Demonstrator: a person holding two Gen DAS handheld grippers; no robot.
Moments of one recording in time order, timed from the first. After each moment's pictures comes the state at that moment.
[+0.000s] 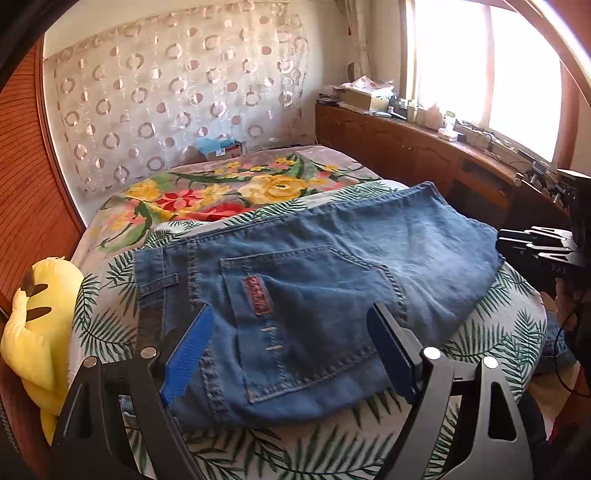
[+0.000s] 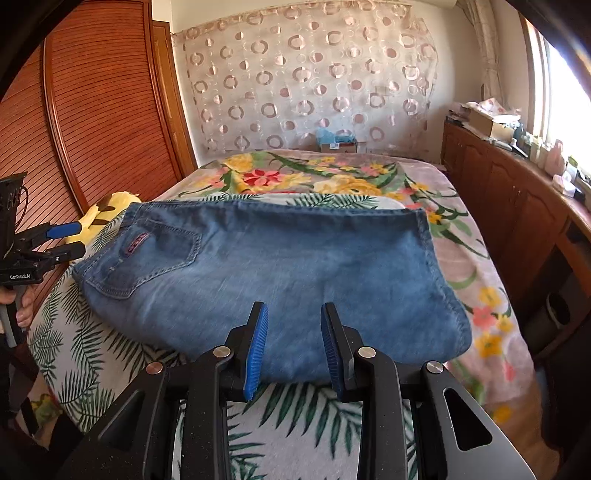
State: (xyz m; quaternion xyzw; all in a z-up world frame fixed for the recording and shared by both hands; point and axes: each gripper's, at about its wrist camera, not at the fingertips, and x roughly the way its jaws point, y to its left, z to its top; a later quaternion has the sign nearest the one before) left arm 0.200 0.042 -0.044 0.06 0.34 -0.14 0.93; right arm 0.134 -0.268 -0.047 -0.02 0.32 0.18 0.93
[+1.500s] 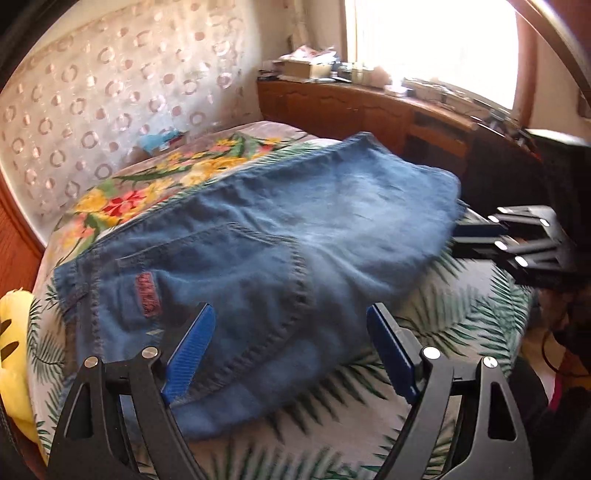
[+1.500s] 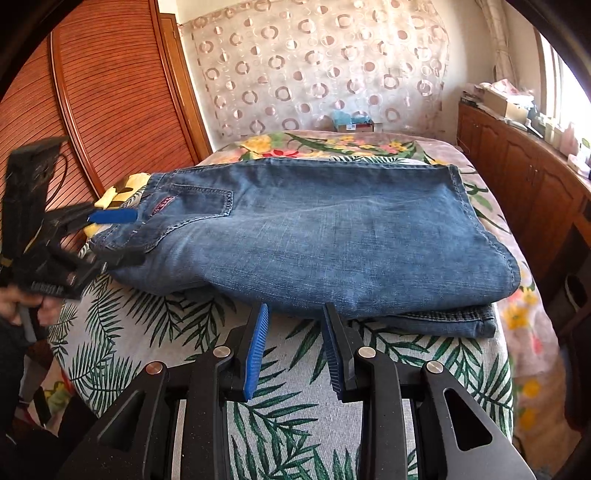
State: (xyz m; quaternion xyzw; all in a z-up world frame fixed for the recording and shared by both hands) left arm 0.194 -0.037 -0.072 0.12 0.38 -0.23 0.89; right arm 0.125 -0.240 -0.067 0.01 0.34 0.20 0.92
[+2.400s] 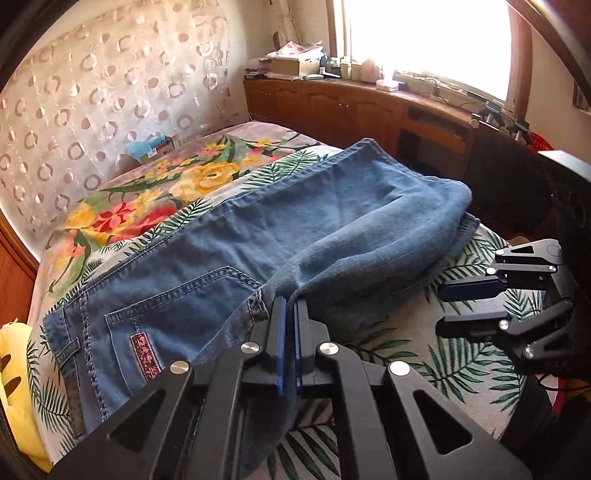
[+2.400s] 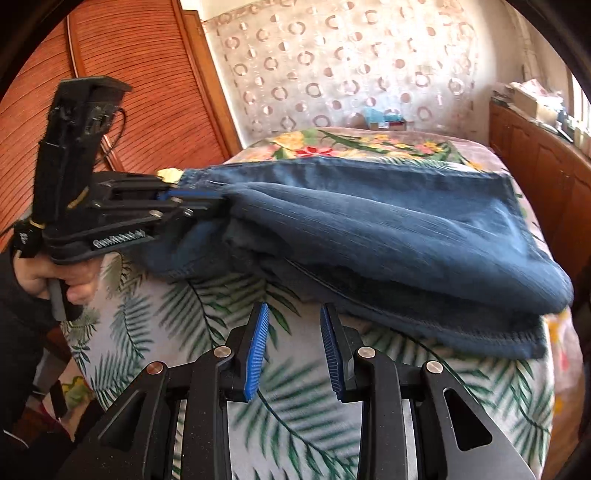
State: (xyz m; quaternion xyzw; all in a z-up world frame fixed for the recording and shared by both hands) left arm 0.252 -0.050 -0.063 0.14 0.38 -0.24 0.88; right arm 0.151 -0.190 -0.069 0.01 0.34 0.27 0.90
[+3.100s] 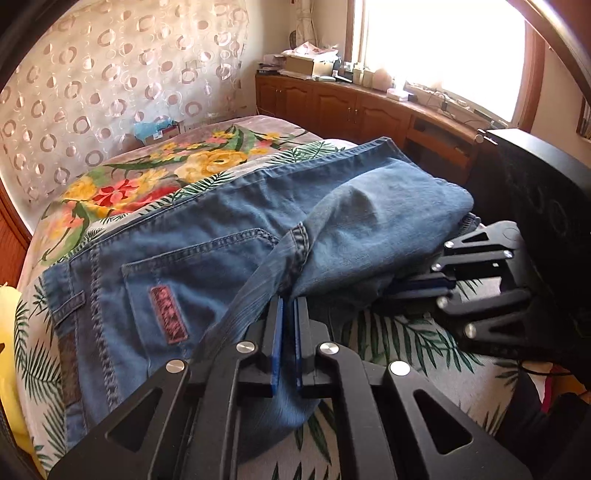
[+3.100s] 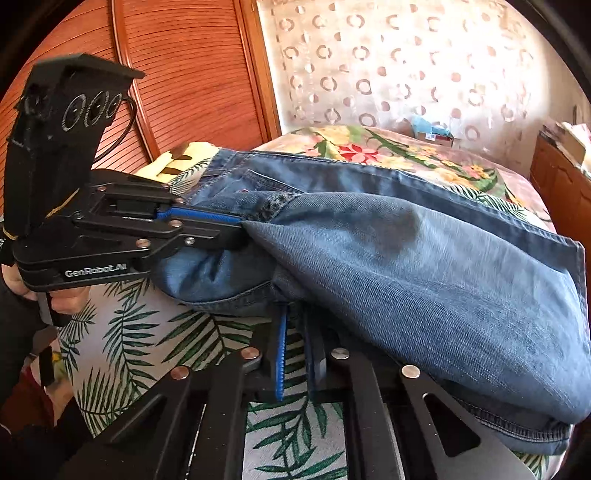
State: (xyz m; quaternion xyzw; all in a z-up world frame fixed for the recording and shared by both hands) left arm 0.238 -0.003 -0.072 0.09 0.39 -0.24 0.88; right arm 0.192 -0.145 -0.075 -0.06 0.34 0.33 0.88
